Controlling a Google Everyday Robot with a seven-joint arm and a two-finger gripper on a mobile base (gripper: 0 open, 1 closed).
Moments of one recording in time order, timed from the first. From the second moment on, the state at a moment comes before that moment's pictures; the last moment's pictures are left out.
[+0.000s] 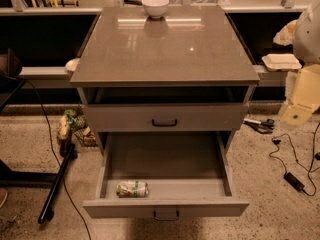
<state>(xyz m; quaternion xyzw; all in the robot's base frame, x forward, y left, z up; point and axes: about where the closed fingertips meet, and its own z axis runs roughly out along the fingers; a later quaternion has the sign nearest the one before) 0.438 -0.216 0.978 -0.60 0.78 -0.04 0.16</state>
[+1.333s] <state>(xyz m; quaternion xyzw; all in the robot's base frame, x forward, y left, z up) 0.455 -0.131 0.809 -0.58 0.78 0.13 0.21</state>
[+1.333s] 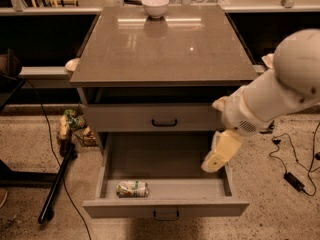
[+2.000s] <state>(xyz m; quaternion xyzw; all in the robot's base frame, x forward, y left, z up) 0.483 -0.021 0.724 -0.53 0.76 0.23 0.28</state>
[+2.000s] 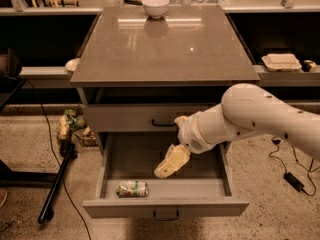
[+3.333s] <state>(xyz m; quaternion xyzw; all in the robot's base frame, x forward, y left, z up) 0.500 0.040 0.555 -0.56 0.76 0.21 0.24</state>
